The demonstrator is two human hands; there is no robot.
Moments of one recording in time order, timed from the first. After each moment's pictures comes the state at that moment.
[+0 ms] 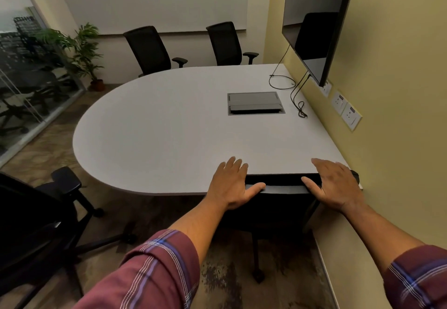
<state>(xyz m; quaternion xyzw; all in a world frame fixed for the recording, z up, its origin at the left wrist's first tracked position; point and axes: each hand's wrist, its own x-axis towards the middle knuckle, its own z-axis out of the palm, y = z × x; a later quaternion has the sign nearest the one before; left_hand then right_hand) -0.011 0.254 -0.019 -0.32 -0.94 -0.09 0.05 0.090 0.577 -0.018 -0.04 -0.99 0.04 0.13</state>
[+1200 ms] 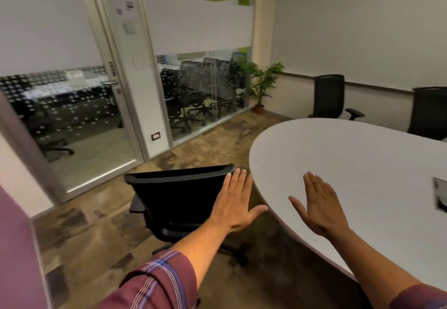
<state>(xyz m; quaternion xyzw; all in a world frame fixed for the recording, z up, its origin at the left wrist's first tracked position) -0.012 -0.296 0.038 0.01 -1.00 0.03 0.08 -0.125 -0.031 0.032 0.27 -0.95 0.13 0.08</state>
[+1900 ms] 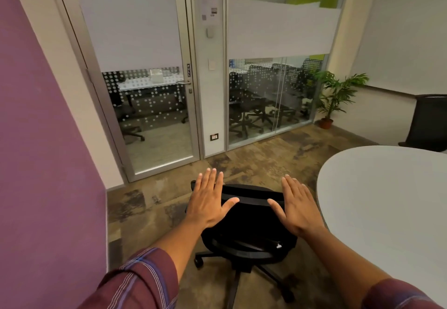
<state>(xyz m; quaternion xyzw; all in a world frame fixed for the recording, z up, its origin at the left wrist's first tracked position) 0.062 -0.552 0.040 0.26 -0.96 0.03 0.07 -0.136 -0.320 0.035 0.45 -0.88 0.09 0.08</state>
